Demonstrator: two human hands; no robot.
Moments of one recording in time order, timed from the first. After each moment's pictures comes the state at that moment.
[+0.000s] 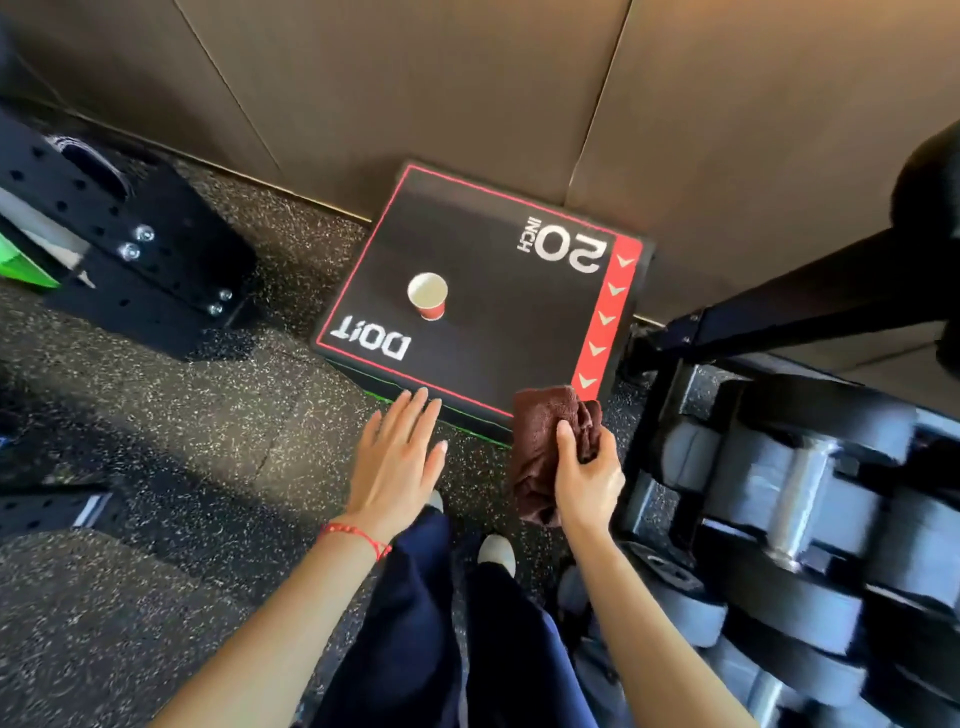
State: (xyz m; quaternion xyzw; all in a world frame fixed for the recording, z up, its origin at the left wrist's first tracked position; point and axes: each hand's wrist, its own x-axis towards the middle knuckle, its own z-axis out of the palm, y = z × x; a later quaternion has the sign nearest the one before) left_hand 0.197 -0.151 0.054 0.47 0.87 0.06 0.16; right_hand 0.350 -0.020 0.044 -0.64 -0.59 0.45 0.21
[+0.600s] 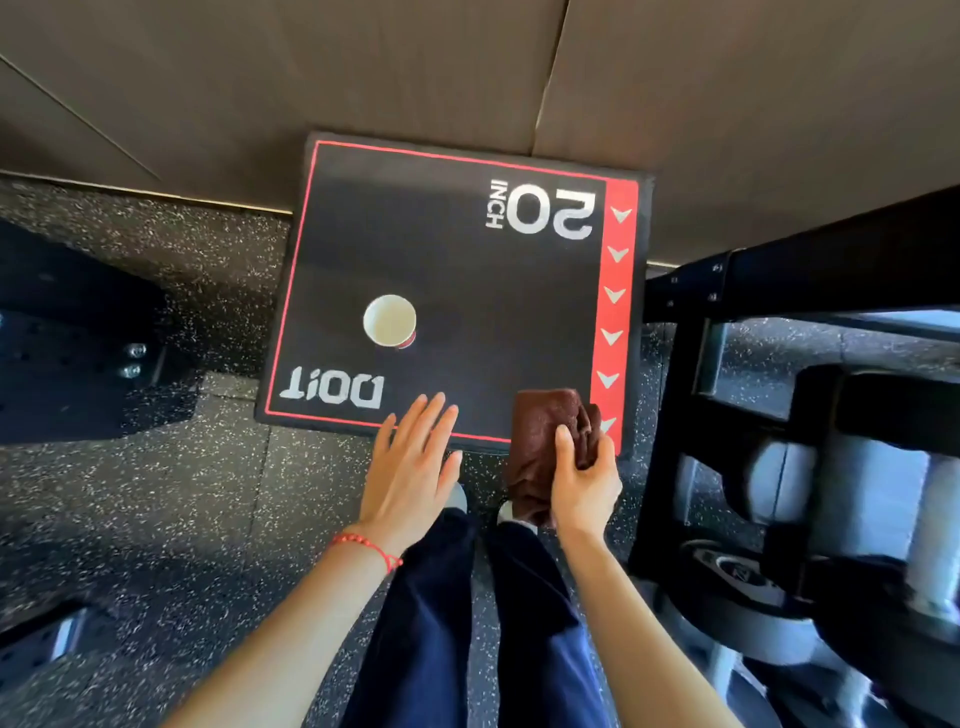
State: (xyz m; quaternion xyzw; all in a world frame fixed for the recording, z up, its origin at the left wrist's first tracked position) left_hand 0.086 -0.064 -0.058 0.59 0.78 0.06 0.20; right_hand 0.248 0.018 -0.066 -0.74 -0.47 0.42 0.21
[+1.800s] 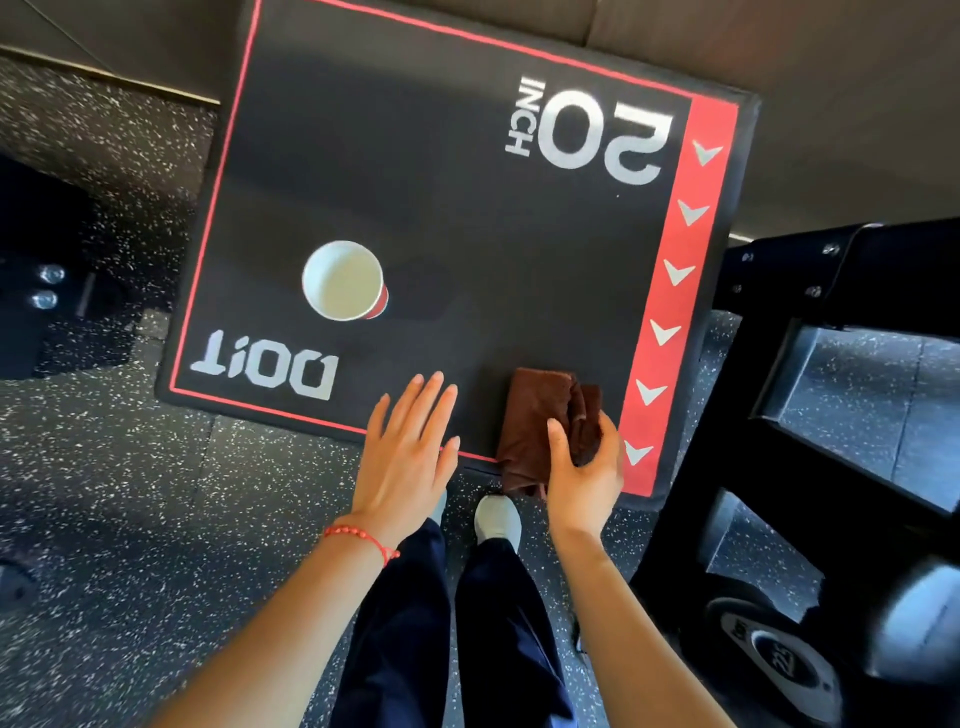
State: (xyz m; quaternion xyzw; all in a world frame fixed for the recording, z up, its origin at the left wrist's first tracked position) left_hand 0.092 -0.025 -0.208 0.55 0.81 0.05 0.21; right_hand 0.245 0.064 -0.222 -0.73 -0.52 0.41 0.18
